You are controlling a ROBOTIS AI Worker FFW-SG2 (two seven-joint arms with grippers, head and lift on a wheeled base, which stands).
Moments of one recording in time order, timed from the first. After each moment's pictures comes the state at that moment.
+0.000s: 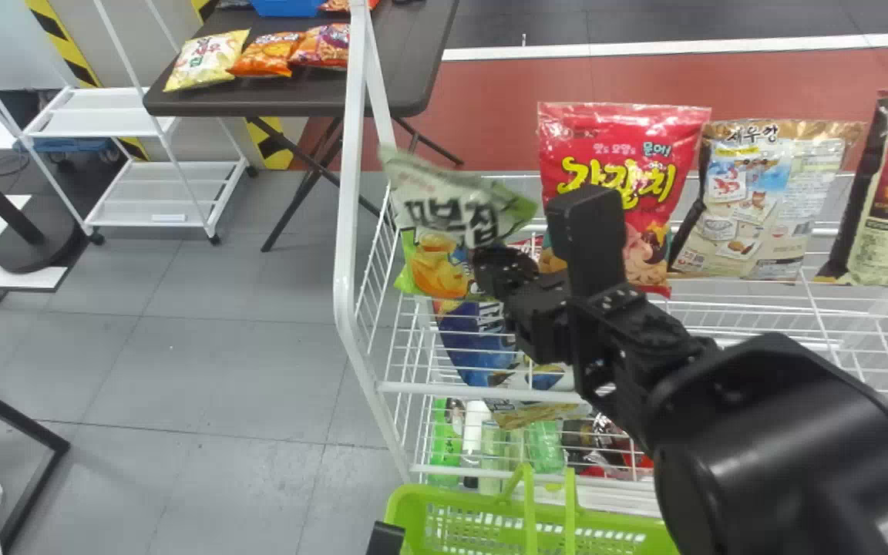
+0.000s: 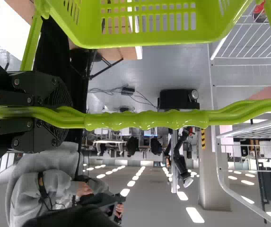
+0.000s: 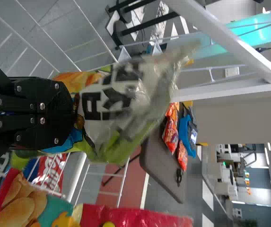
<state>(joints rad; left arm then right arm) 0.54 0.09 -0.03 -2.02 0.32 1.47 -1.08 0.13 0.00 0.40 -2.02 0.01 0.69 0.14</state>
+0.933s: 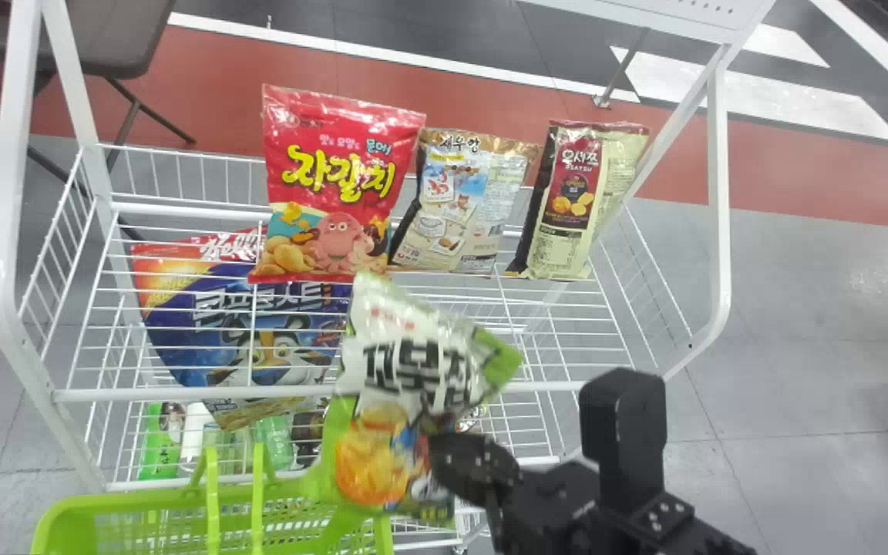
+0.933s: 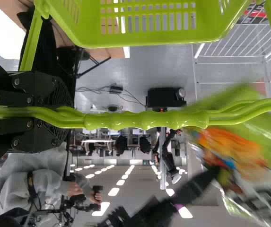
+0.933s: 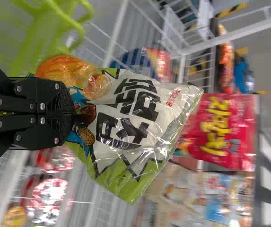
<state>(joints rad) 0.57 0.07 0.05 -2.08 0.37 1.46 -1.07 0.83 -0.16 -0.02 -2.71 -0.04 1.06 0.36</state>
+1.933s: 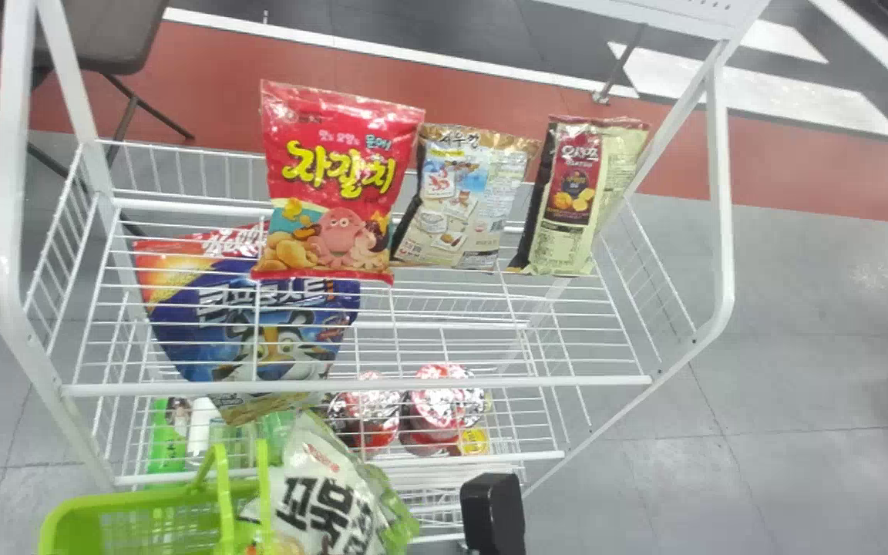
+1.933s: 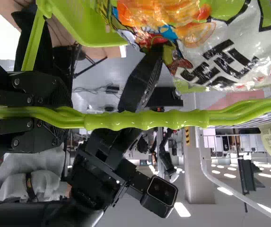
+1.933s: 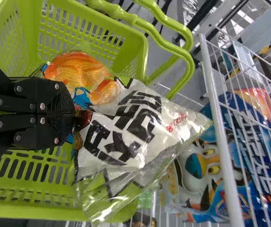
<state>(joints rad) 0.59 0.06 0.03 -2.09 0.36 1.45 -1.05 0.75 -0.14 0.11 -2.26 -0.22 0.99 0.45</state>
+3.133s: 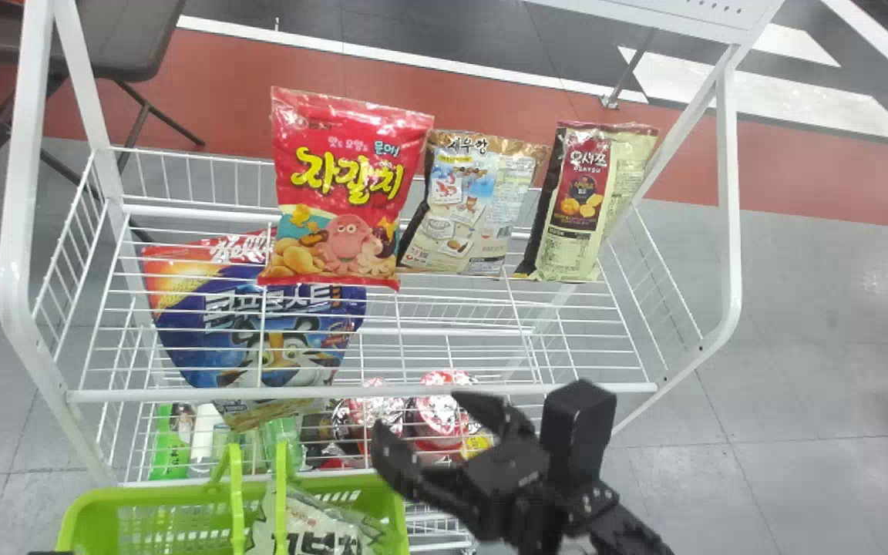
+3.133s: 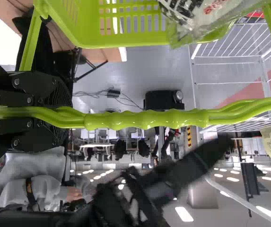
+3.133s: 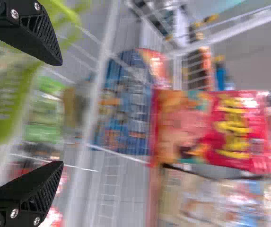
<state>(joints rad) 0.56 0.06 0.01 -2.07 0.35 1.45 -1.04 0.65 -0.13 0.04 -2.24 -0.13 0.40 0.30</state>
